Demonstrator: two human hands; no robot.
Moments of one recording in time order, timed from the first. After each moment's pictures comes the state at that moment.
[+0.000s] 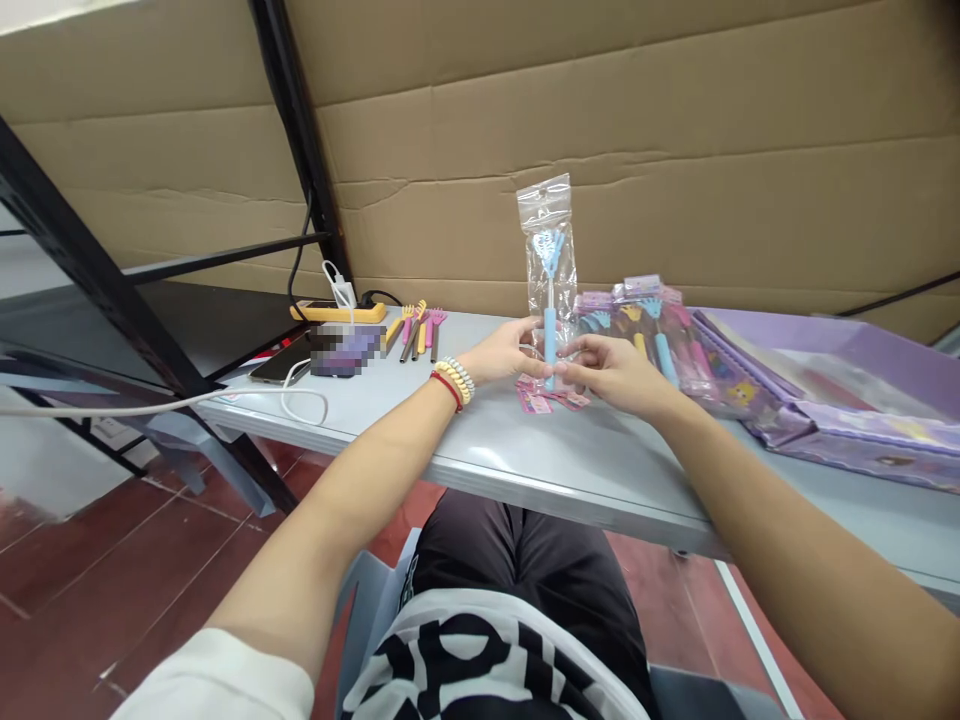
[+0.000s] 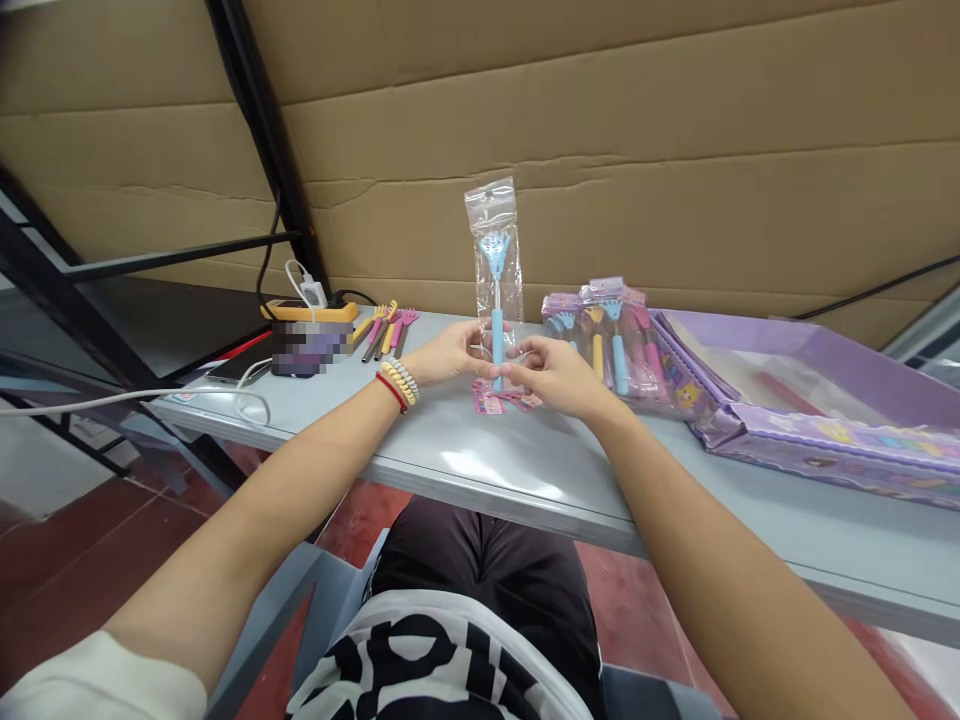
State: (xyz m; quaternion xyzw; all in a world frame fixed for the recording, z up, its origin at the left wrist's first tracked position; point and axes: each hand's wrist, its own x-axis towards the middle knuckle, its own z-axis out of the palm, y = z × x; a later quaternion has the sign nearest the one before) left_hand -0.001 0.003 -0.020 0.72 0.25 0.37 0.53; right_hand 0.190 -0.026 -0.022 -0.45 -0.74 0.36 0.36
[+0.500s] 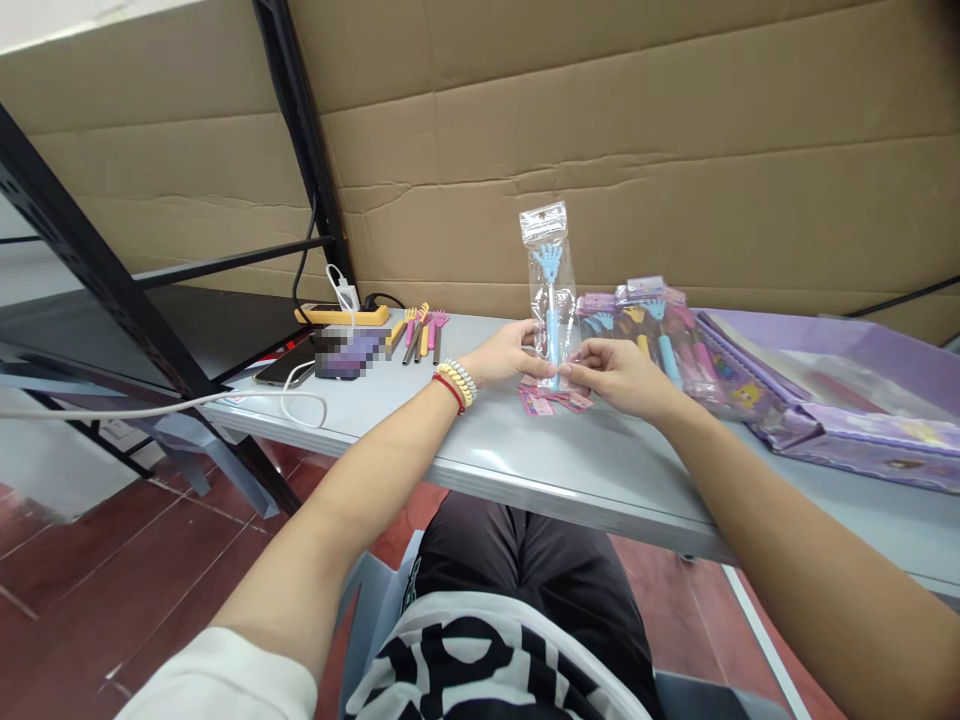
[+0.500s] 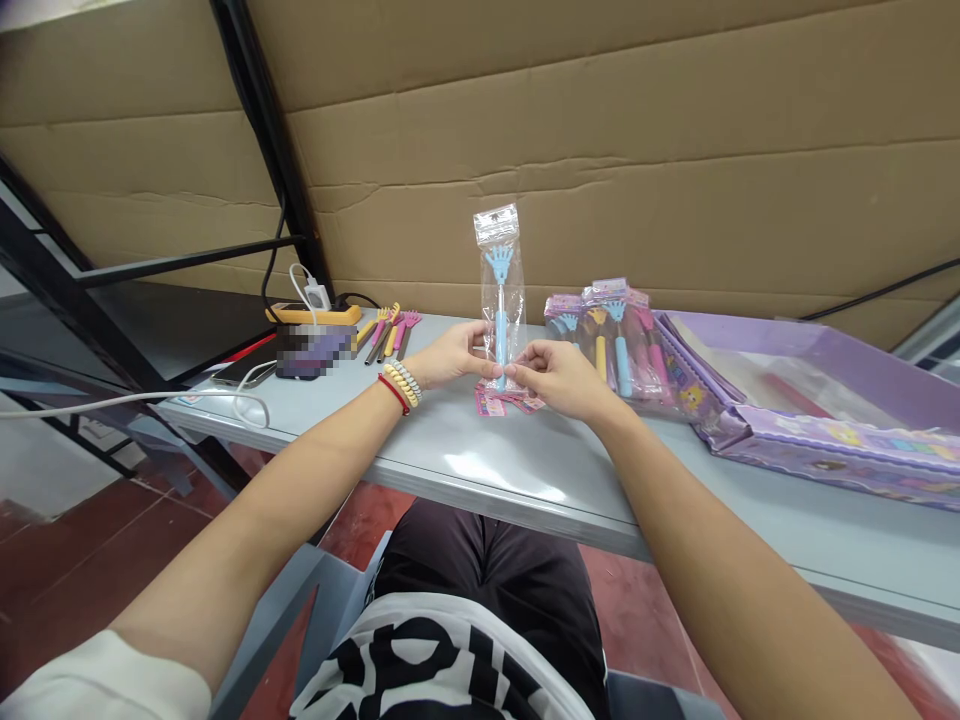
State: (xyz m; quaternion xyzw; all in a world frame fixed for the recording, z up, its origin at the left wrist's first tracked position) left_hand 0.000 0.005 -0.021 0.71 0.24 0.38 0.55; right_hand 0.191 -0.026 -0.021 -0.44 -0.74 0.34 0.37
